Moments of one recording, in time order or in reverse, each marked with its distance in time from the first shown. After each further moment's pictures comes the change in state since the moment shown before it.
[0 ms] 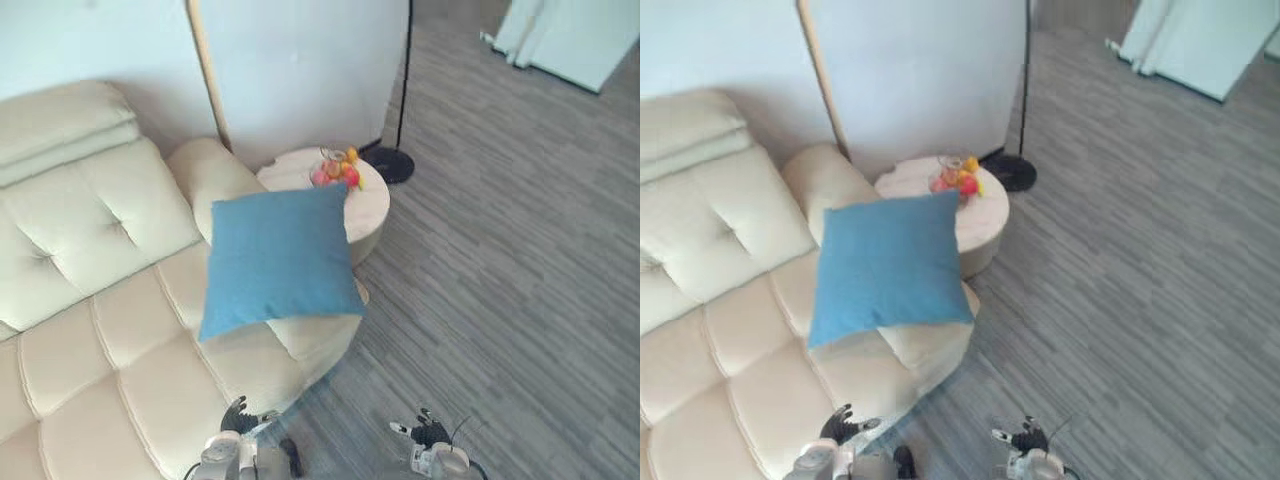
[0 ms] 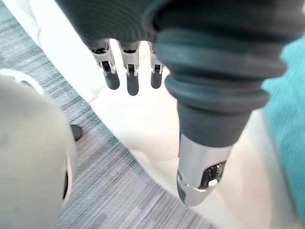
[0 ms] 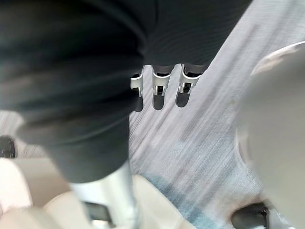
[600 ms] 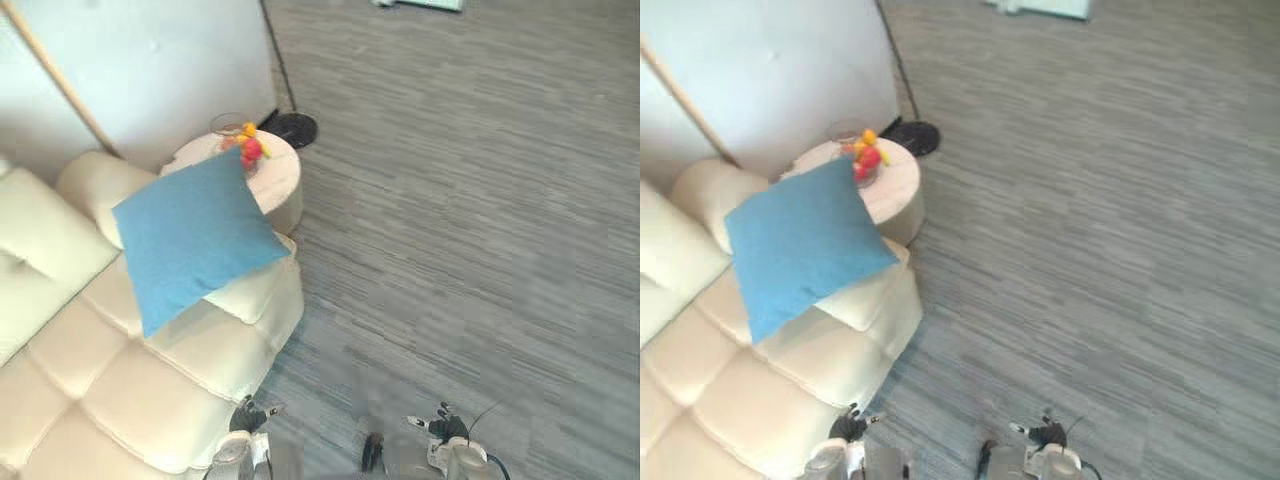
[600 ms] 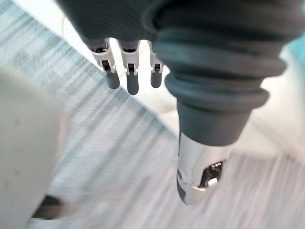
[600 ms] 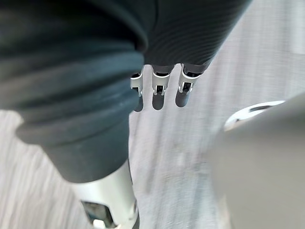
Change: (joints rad) left arm -0.013 -0.113 0.123 -0.068 -0.002 -0.006 0.008; right arm 0.003 -0.023 -0.007 -0.045 0.009 0.006 -0.018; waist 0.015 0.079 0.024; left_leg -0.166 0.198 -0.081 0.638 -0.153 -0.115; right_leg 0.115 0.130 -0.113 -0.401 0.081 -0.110
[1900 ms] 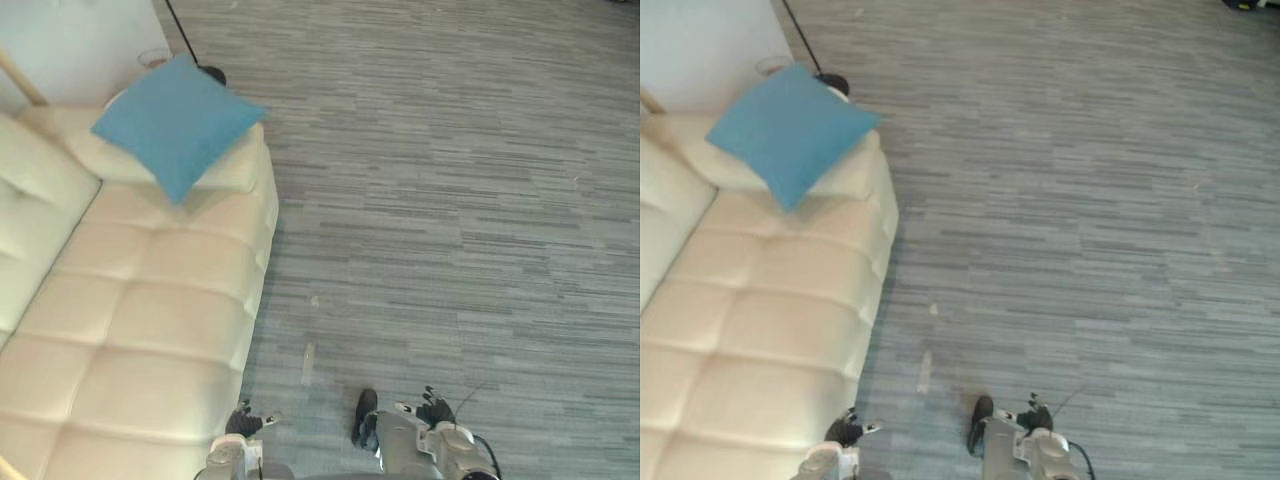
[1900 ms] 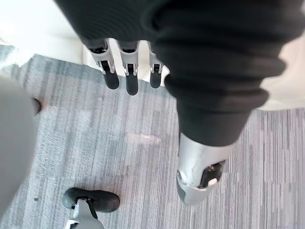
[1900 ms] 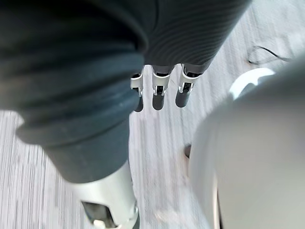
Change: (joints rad) left arm -0.012 0.038 -0.086 0.062 -0.002 0.002 -0.008; right arm -0.060 -0.036 0.035 0.038 -0.048 0.013 0.001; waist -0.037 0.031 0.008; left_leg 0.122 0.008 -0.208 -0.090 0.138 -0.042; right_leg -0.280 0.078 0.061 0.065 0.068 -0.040
